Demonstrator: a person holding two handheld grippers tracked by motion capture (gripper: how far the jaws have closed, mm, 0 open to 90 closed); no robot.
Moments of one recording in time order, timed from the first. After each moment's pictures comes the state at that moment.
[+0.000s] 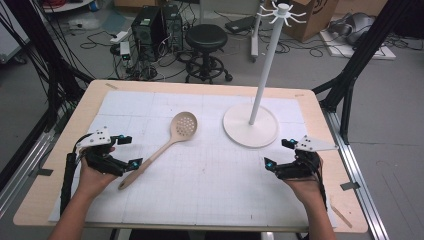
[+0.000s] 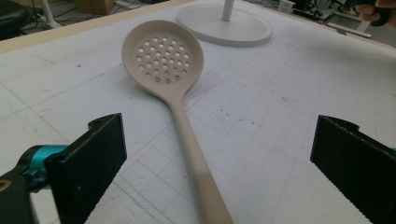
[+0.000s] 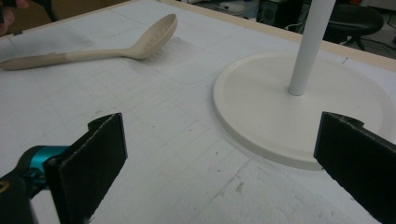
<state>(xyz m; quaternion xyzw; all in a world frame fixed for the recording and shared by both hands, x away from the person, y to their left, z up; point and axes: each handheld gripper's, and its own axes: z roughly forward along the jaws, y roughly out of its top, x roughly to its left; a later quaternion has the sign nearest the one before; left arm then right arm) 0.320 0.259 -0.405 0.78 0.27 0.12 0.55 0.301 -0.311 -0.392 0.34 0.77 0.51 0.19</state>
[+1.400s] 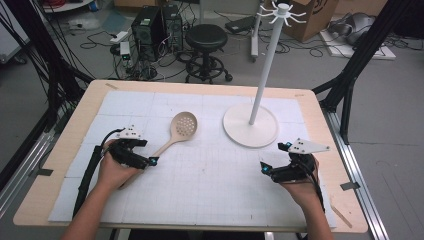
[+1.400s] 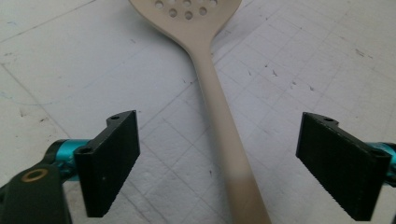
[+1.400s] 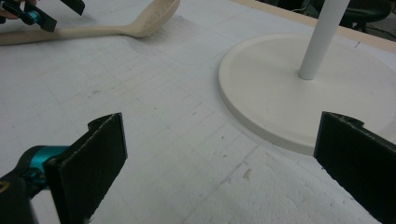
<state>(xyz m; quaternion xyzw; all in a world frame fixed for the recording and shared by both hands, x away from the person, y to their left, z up) 0.356 0.215 -0.432 0.84 0.33 0.10 0.42 0.299 -0.301 -0.400 0.33 0.79 0.48 0.19</state>
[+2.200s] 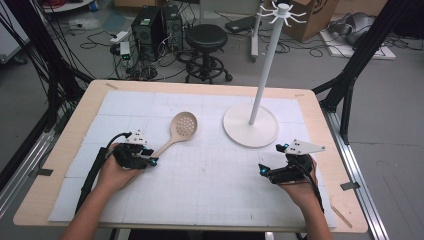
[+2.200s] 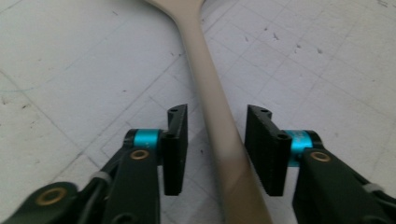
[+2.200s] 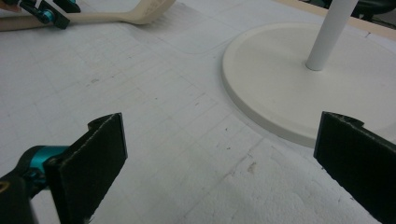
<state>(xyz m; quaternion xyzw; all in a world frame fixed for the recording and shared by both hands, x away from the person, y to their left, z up) 0.348 0.201 -0.435 0.88 0.30 0.11 0.35 0.300 -0.297 -0.405 0.33 0.80 0.46 0.18</state>
